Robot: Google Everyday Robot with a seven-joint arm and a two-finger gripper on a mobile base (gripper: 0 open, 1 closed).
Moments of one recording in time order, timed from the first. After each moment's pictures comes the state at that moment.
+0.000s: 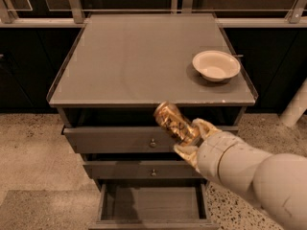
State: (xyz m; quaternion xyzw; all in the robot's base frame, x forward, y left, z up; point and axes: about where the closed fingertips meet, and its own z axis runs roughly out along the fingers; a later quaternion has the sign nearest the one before) arm 0.426 -0.101 0.816 -0.41 0.78 -0.03 0.47
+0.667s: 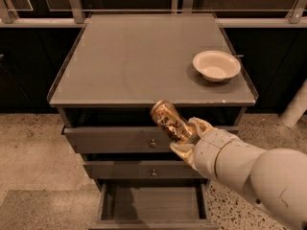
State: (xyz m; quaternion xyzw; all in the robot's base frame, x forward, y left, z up) arm 0.432 -0.093 0.820 -0.40 0.78 -0.01 0.48
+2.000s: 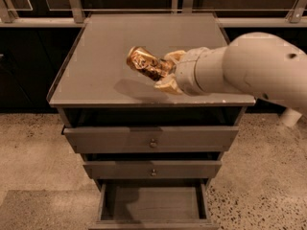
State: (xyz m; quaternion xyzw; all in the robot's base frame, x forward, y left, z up) arm 0.560 -0.055 0.912 -0.54 0.69 -0.02 0.49
